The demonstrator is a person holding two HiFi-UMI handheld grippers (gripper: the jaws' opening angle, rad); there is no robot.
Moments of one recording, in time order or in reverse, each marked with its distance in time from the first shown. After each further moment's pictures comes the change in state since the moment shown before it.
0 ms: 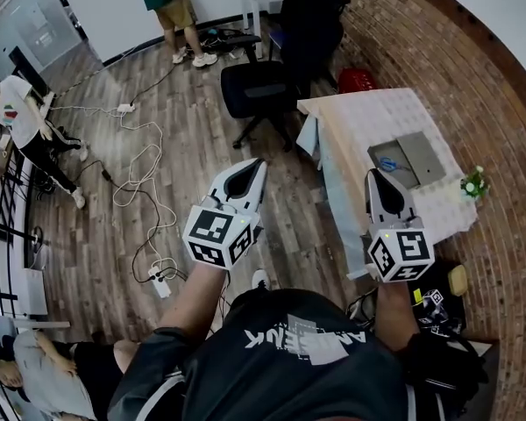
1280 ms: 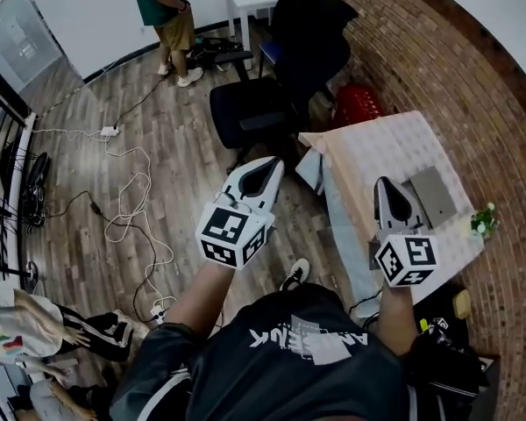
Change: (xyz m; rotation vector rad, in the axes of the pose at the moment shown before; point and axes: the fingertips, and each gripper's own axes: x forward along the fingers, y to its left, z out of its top) left arm 0.199 0.152 0.017 0.008 -0.018 -0.145; right arm 0.220 -0.063 -0.001 0.036 0.034 -0.122
